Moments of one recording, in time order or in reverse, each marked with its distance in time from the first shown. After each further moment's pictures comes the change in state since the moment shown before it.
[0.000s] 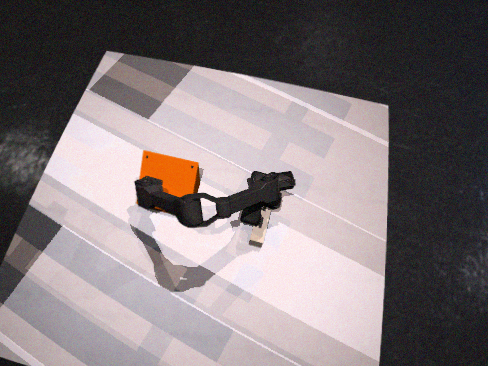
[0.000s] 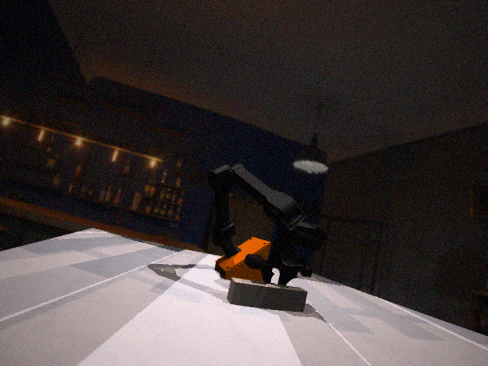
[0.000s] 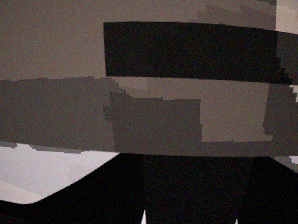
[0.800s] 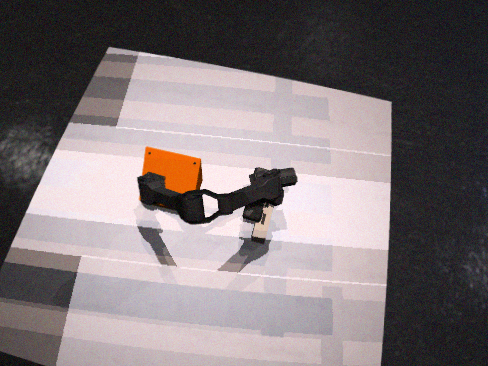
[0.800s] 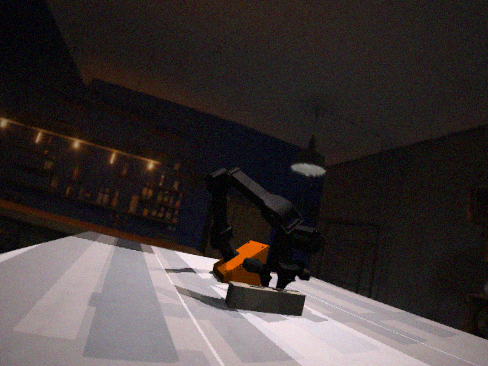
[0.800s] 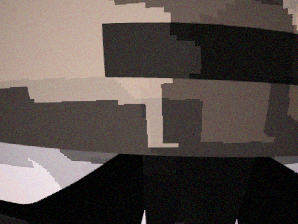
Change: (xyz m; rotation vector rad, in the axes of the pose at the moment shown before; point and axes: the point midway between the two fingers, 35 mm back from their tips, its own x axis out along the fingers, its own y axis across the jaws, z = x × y) arm 0.001 0.000 0.000 0.007 -0.007 0.004
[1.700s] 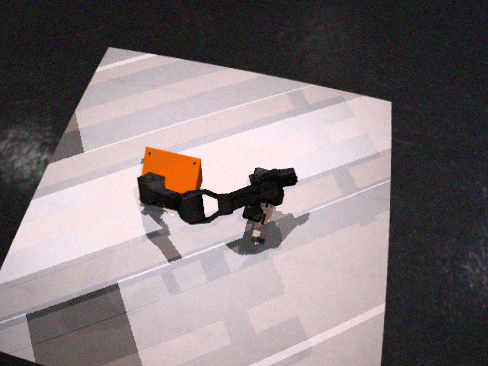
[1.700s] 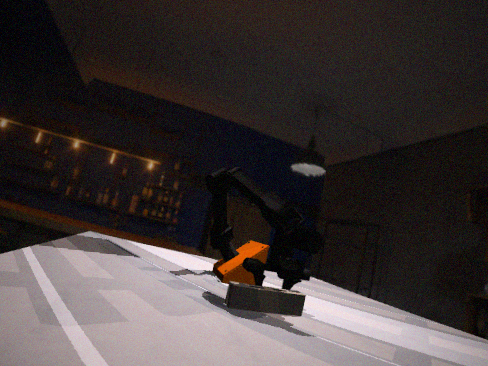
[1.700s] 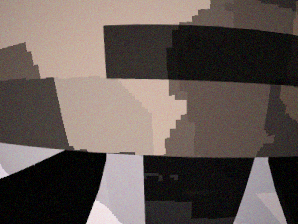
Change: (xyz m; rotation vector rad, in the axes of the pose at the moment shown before) arm 0.000 0.000 0.000 -0.001 0.001 0.000
